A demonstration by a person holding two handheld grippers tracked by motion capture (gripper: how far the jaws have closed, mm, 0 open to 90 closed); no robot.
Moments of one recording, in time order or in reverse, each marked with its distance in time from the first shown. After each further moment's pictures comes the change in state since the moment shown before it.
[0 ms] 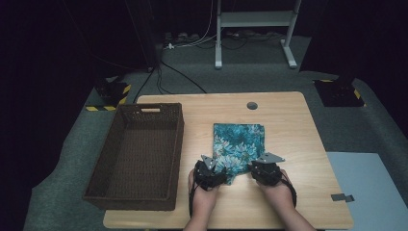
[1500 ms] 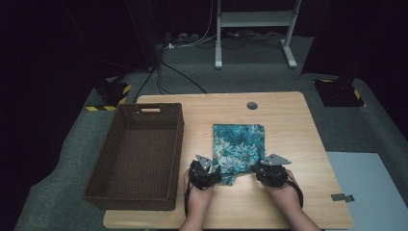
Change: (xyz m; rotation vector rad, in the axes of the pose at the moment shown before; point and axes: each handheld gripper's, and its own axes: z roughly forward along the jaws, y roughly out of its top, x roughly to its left) left arm 0.014 -0.003 -0.006 -0.015 0.022 -0.019; right arm -0.010 -0.008 -0.010 -0.022 -0.003 -0.048
